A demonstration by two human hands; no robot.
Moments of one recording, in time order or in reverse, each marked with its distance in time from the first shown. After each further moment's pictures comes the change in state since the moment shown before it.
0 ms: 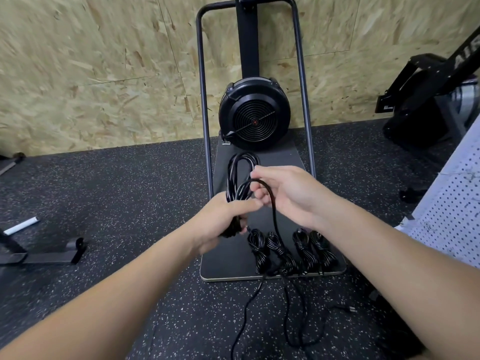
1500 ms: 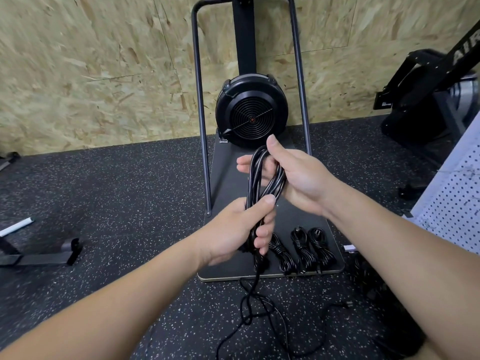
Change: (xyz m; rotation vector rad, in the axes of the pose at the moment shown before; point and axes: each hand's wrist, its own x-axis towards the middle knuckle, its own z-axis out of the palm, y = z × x) left_hand -0.009 0.004 0.037 -0.072 -0.248 0.071; right_hand 0.003 -0.023 -0.010 -0.119 -0.128 -0.145
